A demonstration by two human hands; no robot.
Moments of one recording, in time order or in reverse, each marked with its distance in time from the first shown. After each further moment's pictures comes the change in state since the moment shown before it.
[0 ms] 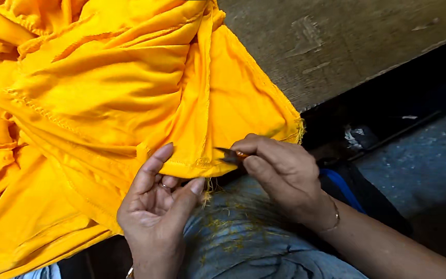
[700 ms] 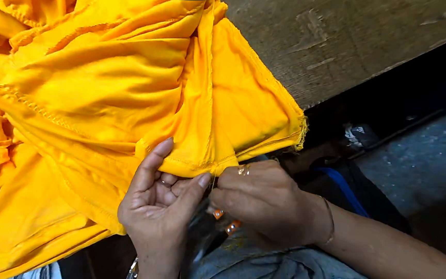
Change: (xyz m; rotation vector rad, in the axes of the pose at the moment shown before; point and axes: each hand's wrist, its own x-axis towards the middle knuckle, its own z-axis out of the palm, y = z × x) left_hand 0.005 -0.006 0.004 0.048 0.015 0.102; right_hand 0.004 -0.021 0.014 -0.155 -0.239 -0.368
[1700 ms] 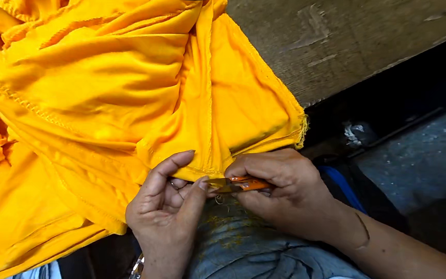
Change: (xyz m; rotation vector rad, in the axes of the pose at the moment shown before) left_hand -0.008 -0.004 0.001 0.017 -0.074 -0.008; right_hand -0.008 -0.003 -0.014 0.214 0.094 0.470
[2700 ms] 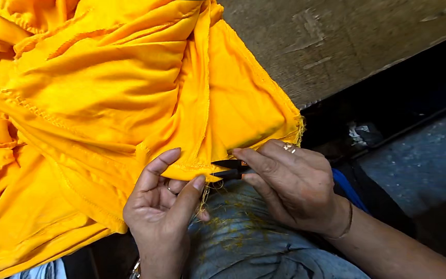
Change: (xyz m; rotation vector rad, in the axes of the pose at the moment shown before) left_hand -0.001 0.011 0.005 -0.073 0.096 -0.154; right_hand -0.014 0.018 -0.011 -0.545 0.143 -0.289
